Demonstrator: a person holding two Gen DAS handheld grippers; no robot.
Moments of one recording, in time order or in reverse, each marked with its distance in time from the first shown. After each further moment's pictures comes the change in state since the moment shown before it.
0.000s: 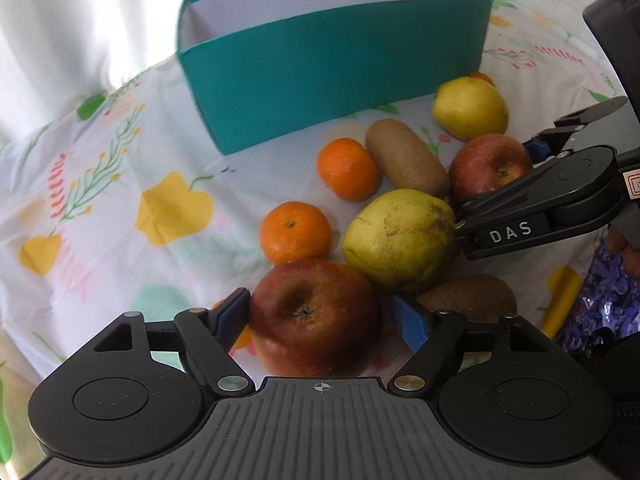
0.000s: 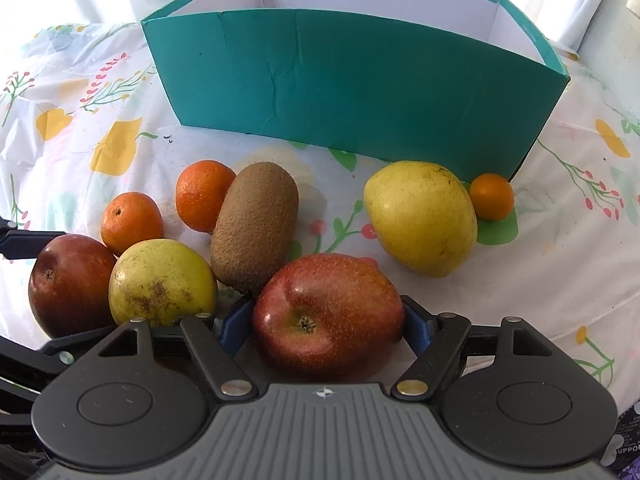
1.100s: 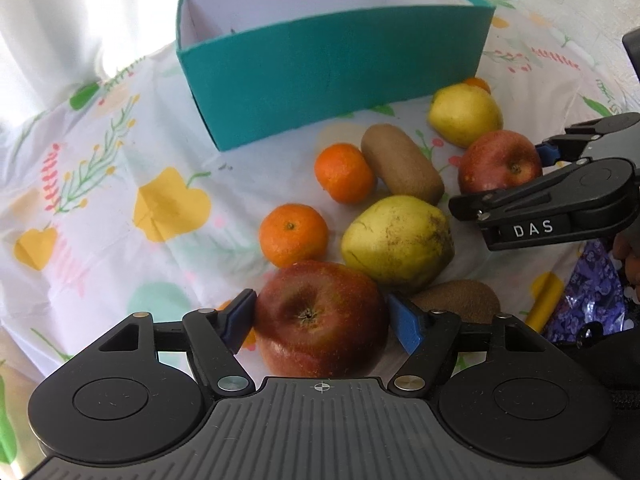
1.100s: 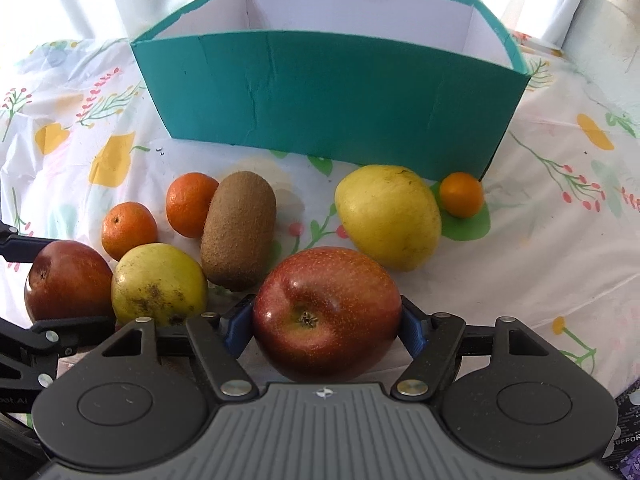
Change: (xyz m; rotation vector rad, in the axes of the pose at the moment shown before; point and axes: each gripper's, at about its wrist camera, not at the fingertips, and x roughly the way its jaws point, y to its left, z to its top) left arm -0.009 0.007 0.014 -0.031 0.040 -0.045; right arm -0.019 -0.014 -0.003 0.038 -0.017 -0.003
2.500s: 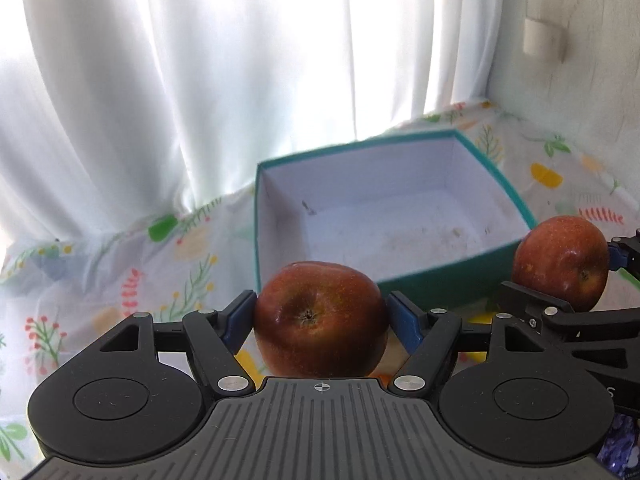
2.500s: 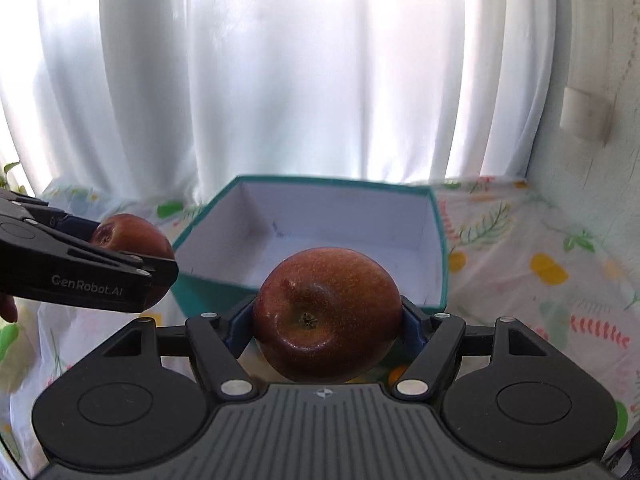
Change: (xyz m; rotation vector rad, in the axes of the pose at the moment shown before) left arm -0.078 0.004 0.123 -0.129 -0.273 0.191; right arm -0.105 -0.024 0.068 0.044 -0.411 0.002
